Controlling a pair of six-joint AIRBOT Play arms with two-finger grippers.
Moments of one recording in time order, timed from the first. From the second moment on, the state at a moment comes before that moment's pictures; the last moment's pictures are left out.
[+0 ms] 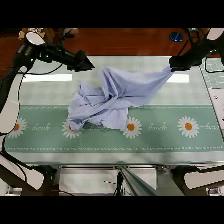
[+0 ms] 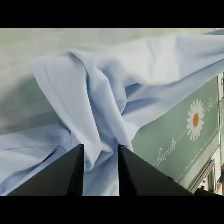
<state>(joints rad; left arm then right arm) -0.06 -1.83 1.80 0.68 -1.33 -1.33 -0.01 -1.65 1.79 -1.42 1.41 1.42</state>
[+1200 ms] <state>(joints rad) -0.15 -1.04 0.34 0.41 -0.91 -1.29 -0.01 -1.64 1.79 -1.38 1.43 1.41</state>
